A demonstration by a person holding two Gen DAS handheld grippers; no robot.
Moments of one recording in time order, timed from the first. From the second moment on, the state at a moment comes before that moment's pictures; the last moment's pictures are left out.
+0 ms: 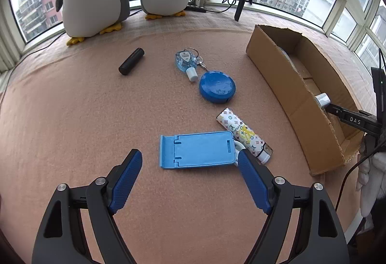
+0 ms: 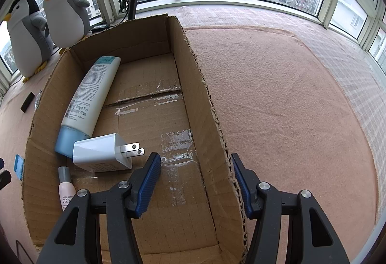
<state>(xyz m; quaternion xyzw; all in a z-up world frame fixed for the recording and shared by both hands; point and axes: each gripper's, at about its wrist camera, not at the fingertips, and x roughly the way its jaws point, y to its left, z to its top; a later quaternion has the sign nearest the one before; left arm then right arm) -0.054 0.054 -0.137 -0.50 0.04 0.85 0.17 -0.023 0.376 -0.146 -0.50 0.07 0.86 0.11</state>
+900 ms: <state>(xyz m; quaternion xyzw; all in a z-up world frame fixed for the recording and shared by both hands) -0.041 0.109 -0.161 -0.54 0.05 0.82 0.17 -0.022 0.378 -0.145 -0.50 0.08 0.86 0.11</state>
